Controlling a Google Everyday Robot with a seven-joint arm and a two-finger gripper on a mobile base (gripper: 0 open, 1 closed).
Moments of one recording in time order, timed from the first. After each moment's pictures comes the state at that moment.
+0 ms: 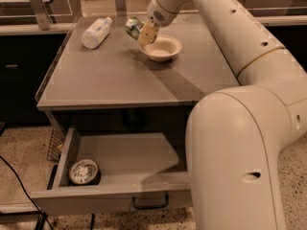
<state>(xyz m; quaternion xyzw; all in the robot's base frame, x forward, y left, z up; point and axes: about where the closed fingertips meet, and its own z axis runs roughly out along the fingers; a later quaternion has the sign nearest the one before) 0.785 -0.011 0.911 -0.53 0.79 0.07 0.30</state>
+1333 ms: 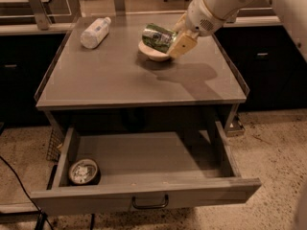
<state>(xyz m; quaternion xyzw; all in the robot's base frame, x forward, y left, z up) 0.663 -0.090 0.941 -0.62 0.71 0.09 0.32</state>
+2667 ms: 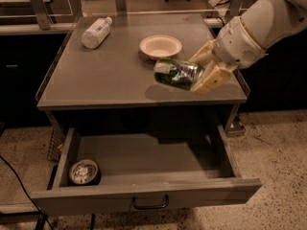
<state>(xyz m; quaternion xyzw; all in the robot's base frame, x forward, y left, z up) 0.527 -0.126 0.924 -0.68 0.66 0.14 0.28</state>
